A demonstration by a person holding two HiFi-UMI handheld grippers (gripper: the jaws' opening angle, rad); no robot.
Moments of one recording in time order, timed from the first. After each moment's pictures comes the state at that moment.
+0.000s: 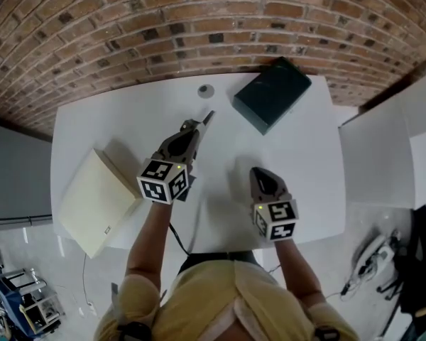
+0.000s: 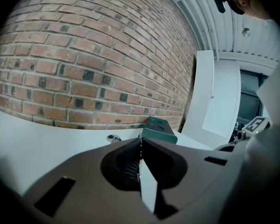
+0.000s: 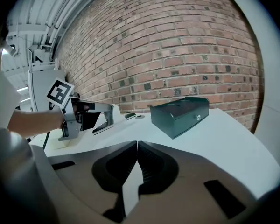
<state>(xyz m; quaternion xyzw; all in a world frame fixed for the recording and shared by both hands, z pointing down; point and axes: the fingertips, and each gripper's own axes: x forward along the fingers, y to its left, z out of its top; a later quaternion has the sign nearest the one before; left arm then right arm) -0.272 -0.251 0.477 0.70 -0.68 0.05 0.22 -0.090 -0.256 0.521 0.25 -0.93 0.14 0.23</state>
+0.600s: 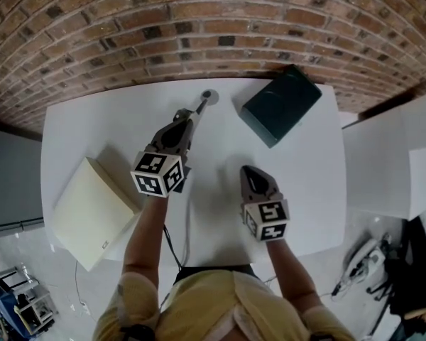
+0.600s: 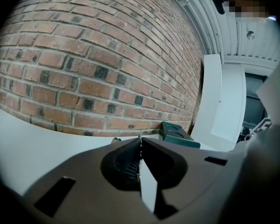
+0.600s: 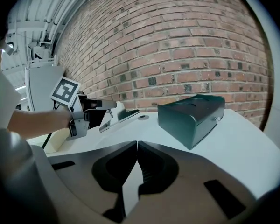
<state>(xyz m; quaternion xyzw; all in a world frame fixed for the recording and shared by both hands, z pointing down) -0.344 -0.289 0.493 0.68 -0.70 0.03 0.21 -0.158 -0.275 0.537 0.24 -0.93 0.14 0.25</state>
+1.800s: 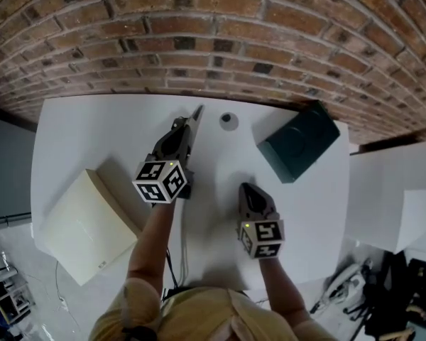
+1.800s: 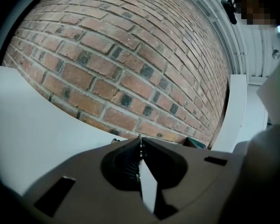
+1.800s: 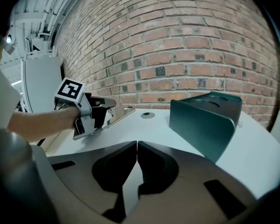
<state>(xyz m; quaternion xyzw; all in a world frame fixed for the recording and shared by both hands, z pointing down) -0.439 -0.301 0.533 0.59 -0.76 -0.10 0.25 -0.221 -0.293 0.559 0.24 -0.92 0.12 0.28</state>
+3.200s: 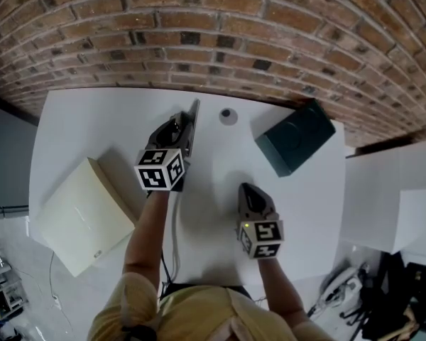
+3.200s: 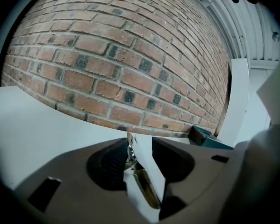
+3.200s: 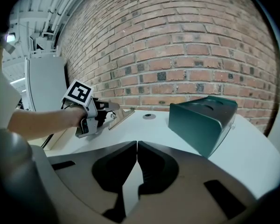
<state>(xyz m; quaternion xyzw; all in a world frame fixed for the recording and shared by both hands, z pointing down) -0.444 -0.285 0.544 0.58 -0.77 -0.02 0.26 -0.203 -0.275 0.549 0.23 -0.93 0.11 0.28</state>
